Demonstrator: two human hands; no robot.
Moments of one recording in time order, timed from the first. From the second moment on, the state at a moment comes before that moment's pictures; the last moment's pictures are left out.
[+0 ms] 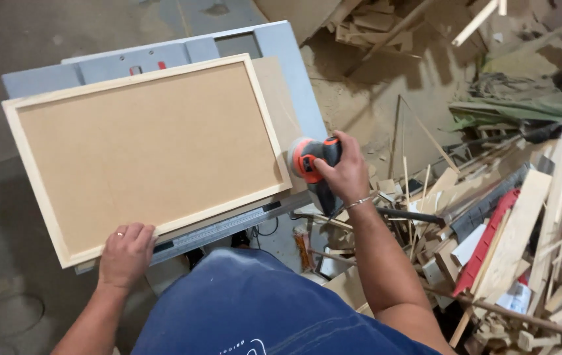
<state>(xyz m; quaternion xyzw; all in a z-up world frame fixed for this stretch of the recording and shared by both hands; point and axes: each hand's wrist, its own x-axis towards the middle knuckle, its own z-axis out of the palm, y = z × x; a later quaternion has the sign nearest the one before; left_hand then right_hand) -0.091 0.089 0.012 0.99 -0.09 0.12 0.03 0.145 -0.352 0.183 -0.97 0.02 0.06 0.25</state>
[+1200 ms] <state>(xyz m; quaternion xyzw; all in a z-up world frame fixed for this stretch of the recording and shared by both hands) -0.054 0.203 0.302 0.60 0.22 0.23 0.73 0.139 -0.362 0.187 -0.97 0.03 0.02 0.26</state>
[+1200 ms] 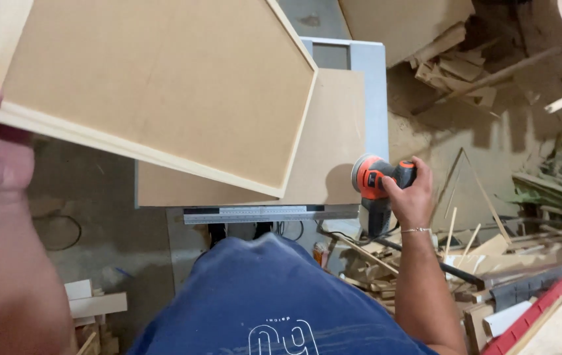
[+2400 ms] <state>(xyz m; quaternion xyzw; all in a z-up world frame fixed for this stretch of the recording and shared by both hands) -0.017 0.108 0.247 0.77 0.15 0.37 0.49 0.123 -0.362 0.166 -0.97 0.05 0.05 0.25</state>
